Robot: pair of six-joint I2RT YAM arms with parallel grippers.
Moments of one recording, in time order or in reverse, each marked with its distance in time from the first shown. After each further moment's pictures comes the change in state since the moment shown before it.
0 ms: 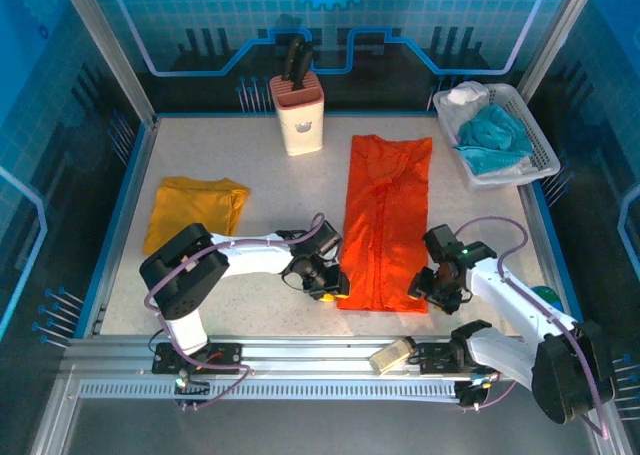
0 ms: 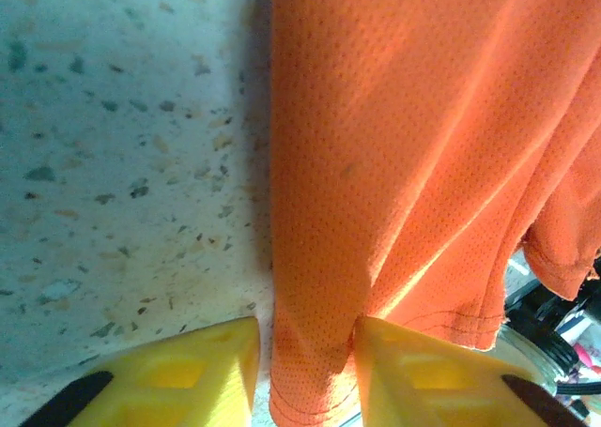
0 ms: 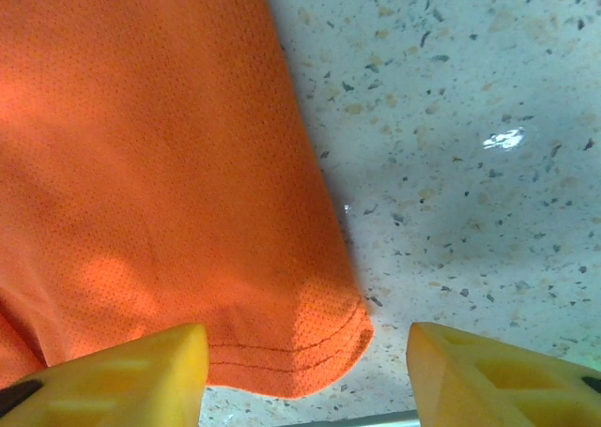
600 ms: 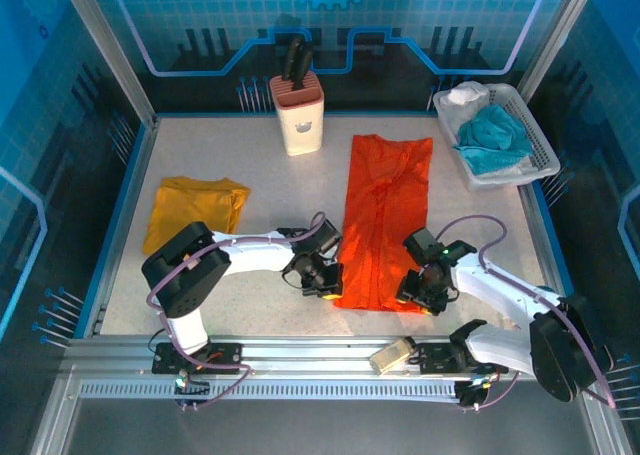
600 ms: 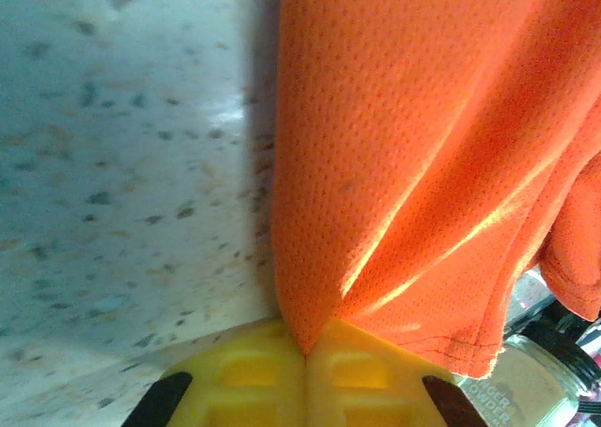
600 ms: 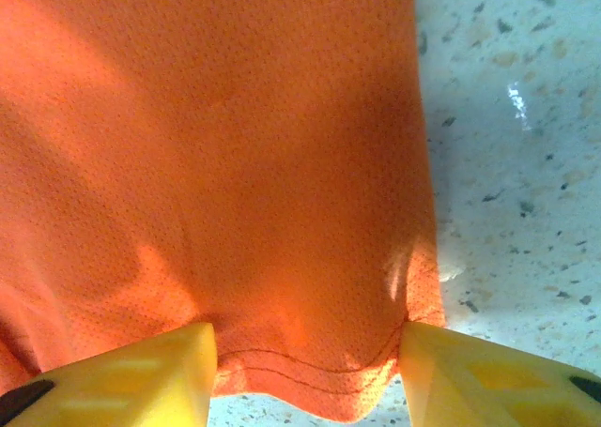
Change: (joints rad) left arm 0.019 0.007 0.021 -0.057 -0.030 0.037; right arm 0.160 0.100 0.001 0.089 -0.016 0.113
